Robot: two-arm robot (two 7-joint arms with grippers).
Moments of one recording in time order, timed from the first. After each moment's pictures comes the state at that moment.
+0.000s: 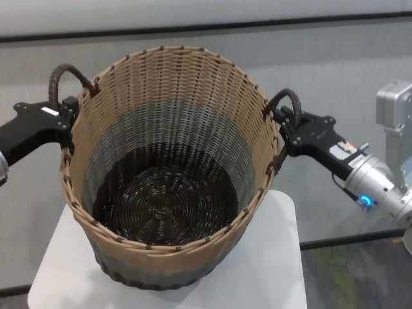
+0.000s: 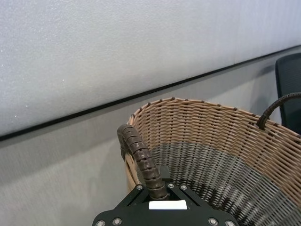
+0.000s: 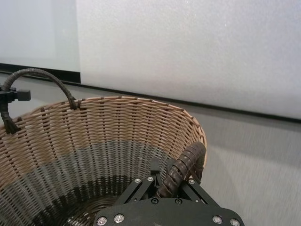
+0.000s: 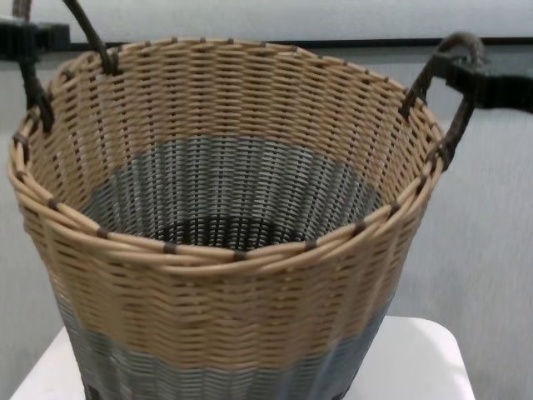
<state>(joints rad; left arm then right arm) -0.21 0.60 0.16 -1.72 -0.55 0.20 -0.32 0.28 0.45 -0.30 -1.54 0.50 -0.01 0.40</state>
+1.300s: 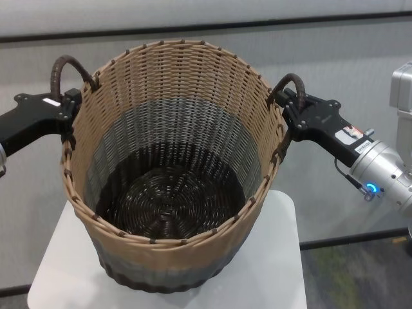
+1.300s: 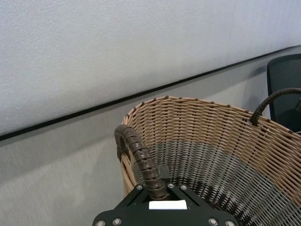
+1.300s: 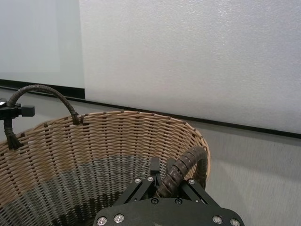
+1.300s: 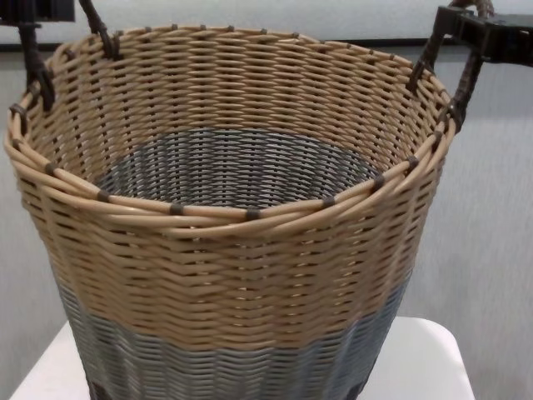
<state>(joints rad) -0.23 0.64 0.16 -1.80 -0.63 0.29 -0.30 0.29 0.45 -0.27 -1.60 0.51 0.02 0.41</state>
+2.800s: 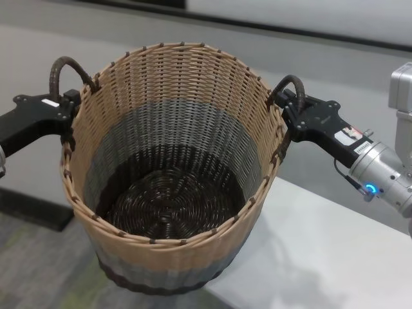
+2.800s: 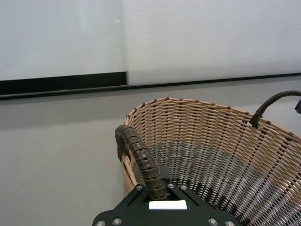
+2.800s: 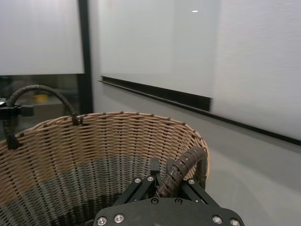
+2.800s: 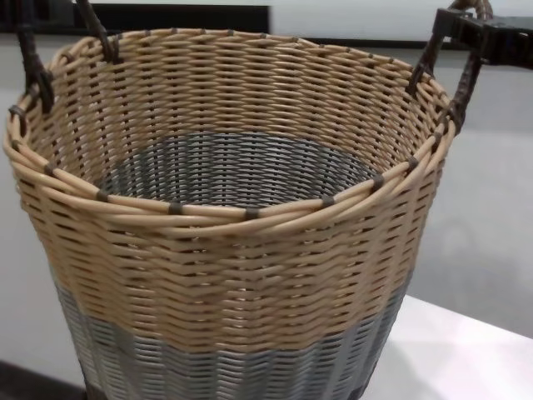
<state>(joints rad) -0.23 0.64 0.16 -1.80 -0.64 0.29 -0.30 0.29 0.45 -0.27 -1.60 0.51 0.02 0.41</state>
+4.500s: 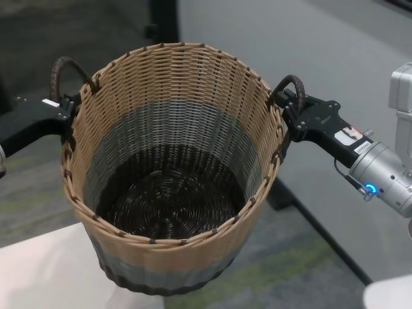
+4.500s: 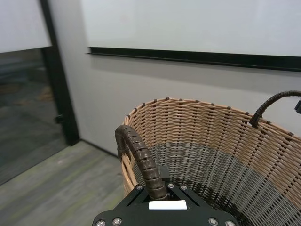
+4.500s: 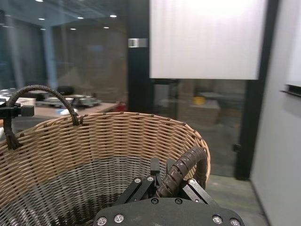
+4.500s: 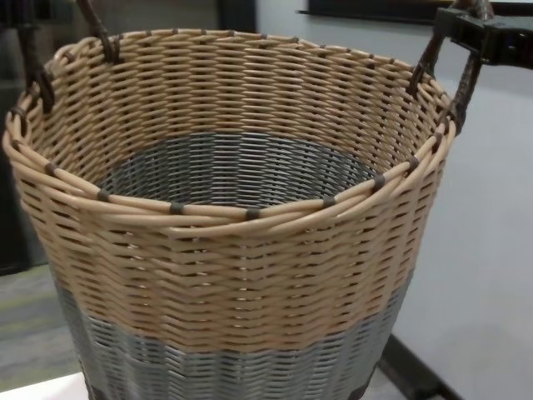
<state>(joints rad) -0.23 0.64 0.16 -1.80 -0.64 0.29 -0.30 0.29 0.45 -0.27 -1.60 0.51 0.02 0.41</state>
